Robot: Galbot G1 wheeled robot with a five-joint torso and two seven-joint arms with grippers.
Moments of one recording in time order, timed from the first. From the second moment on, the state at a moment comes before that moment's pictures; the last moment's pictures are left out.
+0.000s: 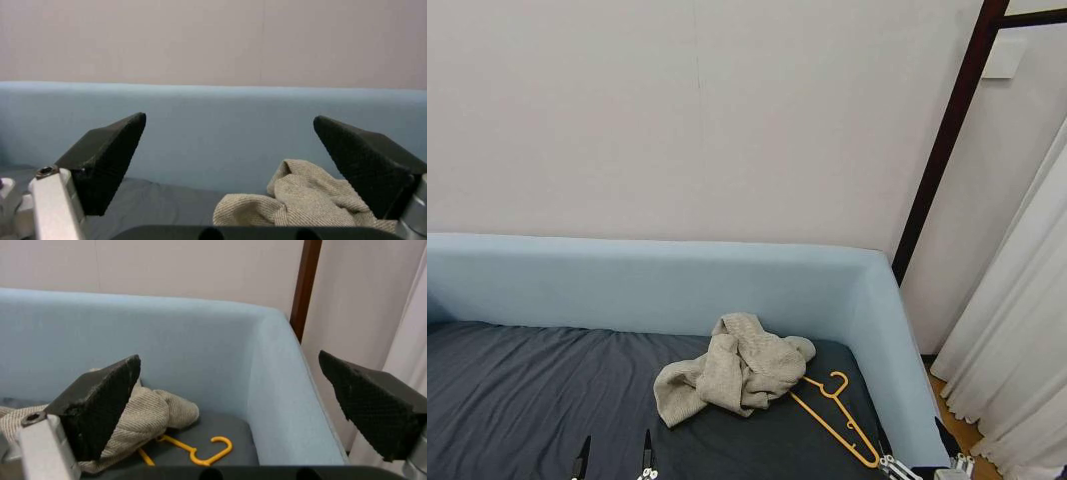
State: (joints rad) left arm 1.89 -1.44 -0.44 -1.99 0.06 -0.64 -0.33; right arm -1.87 1.38 0.61 2.09 0.14 0.36 0.03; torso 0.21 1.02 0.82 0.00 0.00
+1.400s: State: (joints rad) left arm 1.95 -1.54 -0.44 -1.94 0.13 -0.69 -0.32; right arm -1.01 0.97 0.05 1.66 1.02 -0.33 0.15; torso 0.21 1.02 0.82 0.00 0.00
